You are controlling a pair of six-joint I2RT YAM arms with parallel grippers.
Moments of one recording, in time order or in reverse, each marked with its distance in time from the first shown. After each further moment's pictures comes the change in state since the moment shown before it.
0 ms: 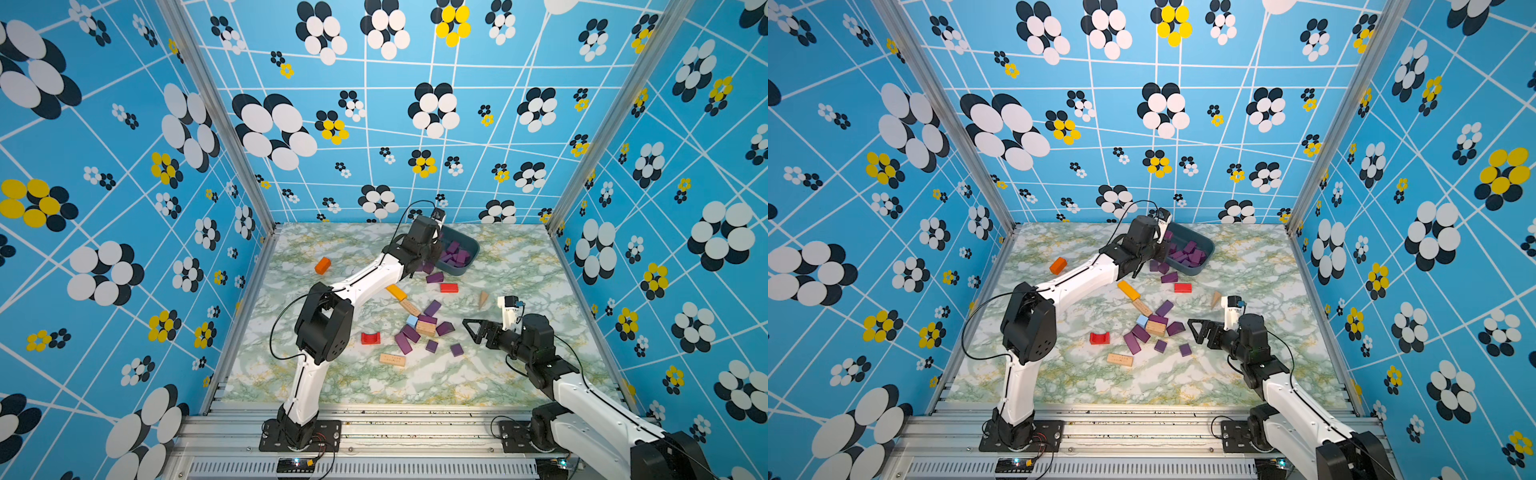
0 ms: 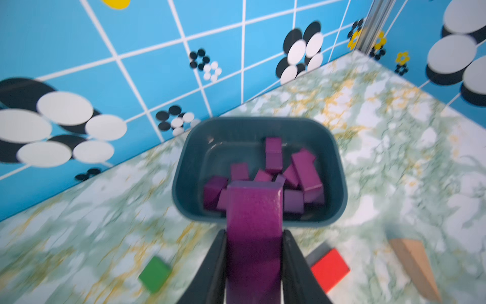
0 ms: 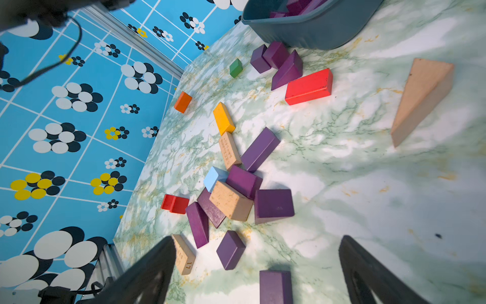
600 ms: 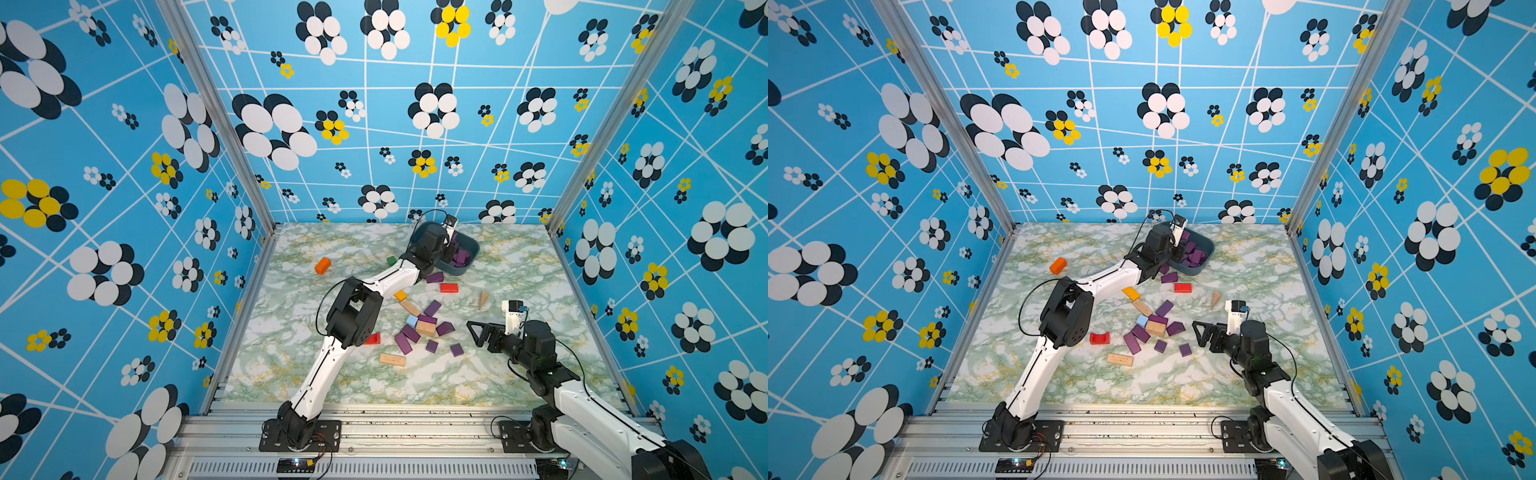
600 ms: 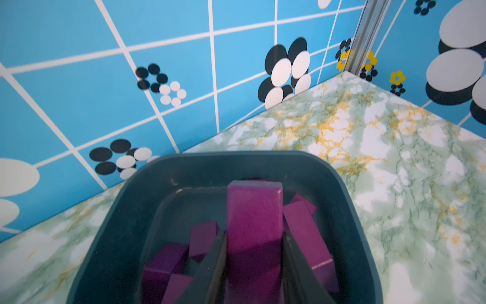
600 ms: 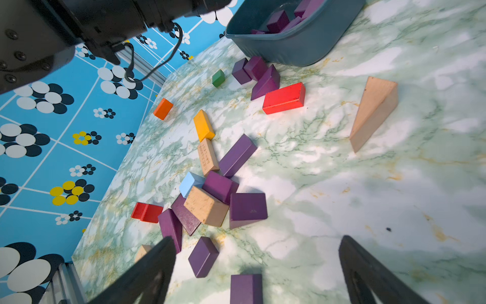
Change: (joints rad) left arm 0.002 0.310 0.203 0.266 0.048 0.015; right arm 0.000 -0.034 -0.043 0.024 0.095 -0.053
